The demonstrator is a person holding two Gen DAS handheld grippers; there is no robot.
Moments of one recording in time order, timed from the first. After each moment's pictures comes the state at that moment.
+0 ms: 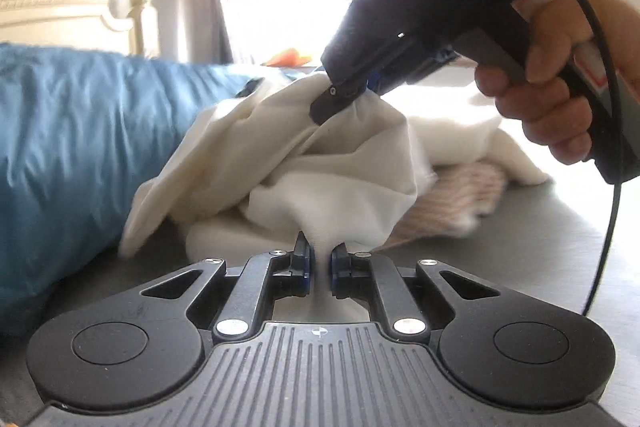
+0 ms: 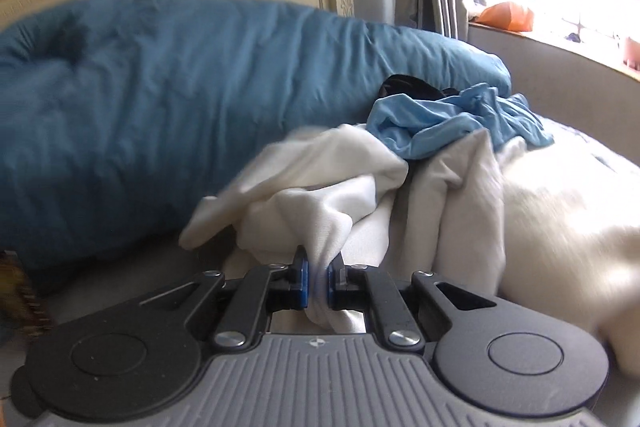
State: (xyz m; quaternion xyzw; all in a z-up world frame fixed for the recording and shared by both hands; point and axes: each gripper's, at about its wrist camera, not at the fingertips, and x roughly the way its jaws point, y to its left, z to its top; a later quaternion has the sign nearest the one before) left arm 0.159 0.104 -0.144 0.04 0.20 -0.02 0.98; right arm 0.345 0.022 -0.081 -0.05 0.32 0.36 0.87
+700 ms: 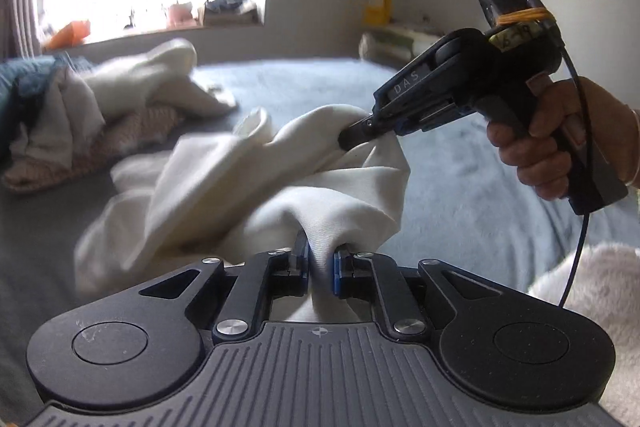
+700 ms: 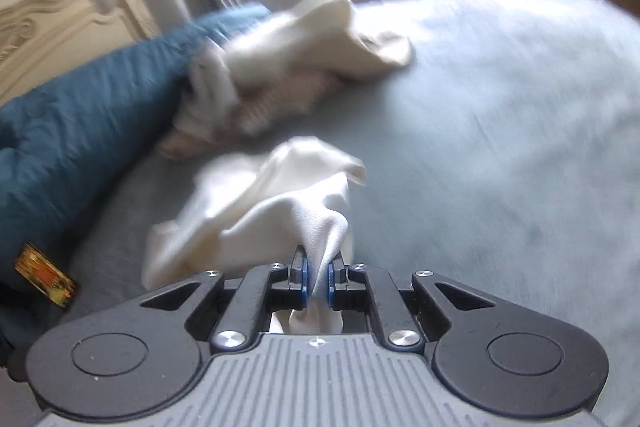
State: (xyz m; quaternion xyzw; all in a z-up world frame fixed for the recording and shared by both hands) left arm -0.018 -0.034 -0.149 0.05 0.31 -0.33 0.89; right arm 0.076 -0.254 -0.127 0.14 0.42 0.10 0.89
